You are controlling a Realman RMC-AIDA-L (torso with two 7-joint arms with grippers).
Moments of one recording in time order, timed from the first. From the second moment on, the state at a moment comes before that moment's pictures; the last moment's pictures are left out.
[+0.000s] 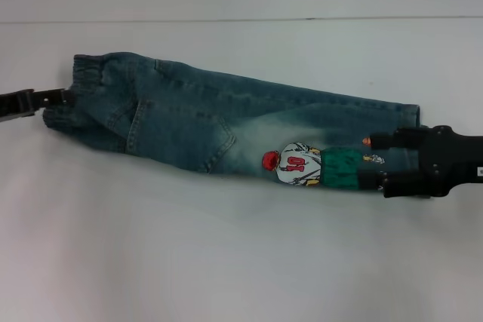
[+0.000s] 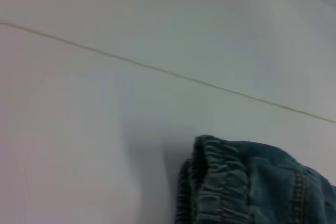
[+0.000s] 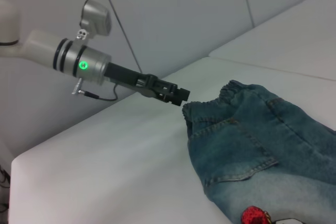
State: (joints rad) left arm -0.53 -2.01 0.66 0.80 2.30 1.10 -2.30; right arm 0.46 2.09 -0.63 -0.88 -2.11 -1.74 1.61
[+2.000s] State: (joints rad) left arm -0.52 -2.05 0.66 0.87 2.12 1.26 -2.21; right arm 0.48 2.07 -0.60 -0.73 -2.09 -1.65 1.54
